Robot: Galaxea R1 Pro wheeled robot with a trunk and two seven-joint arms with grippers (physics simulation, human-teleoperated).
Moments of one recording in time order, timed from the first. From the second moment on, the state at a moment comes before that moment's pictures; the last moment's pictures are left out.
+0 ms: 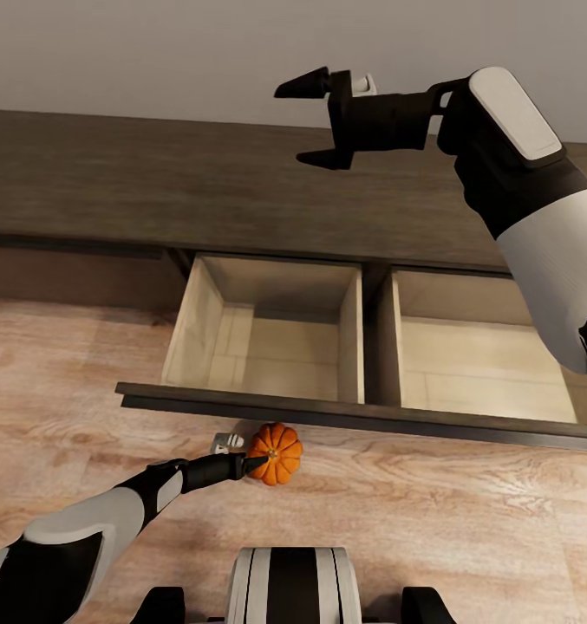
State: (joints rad) left arm -0.93 0.02 -1.73 0.03 1.83 0.02 -0.87; right arm -1.83 -0.12 0.58 -0.79 -1.91 0.98 -0.14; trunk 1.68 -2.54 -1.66
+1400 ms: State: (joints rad) left arm -0.93 0.02 -1.72 0.03 1.83 0.02 -0.87; right arm -1.83 -0.11 0.58 -0.79 -1.91 0.98 -0.14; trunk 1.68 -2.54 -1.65
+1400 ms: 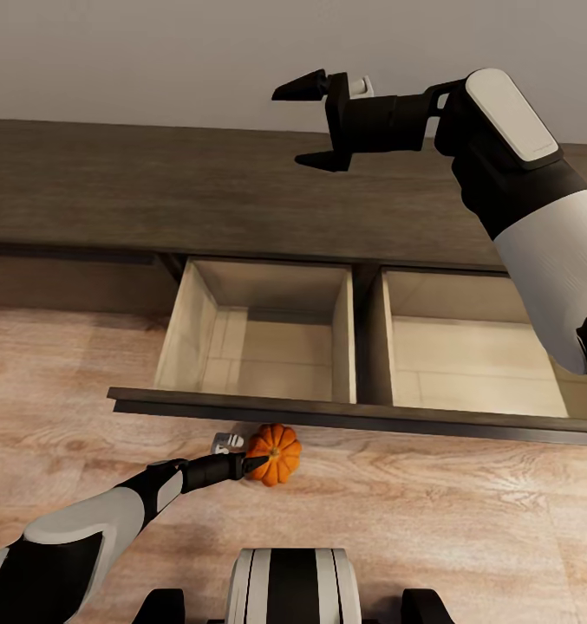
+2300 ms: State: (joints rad) left arm -0.93 0.00 -1.71 0.03 1.84 0.02 -0.88; right arm -1.83 -0.11 0.58 -0.79 -1.91 0.98 -0.14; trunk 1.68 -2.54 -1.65
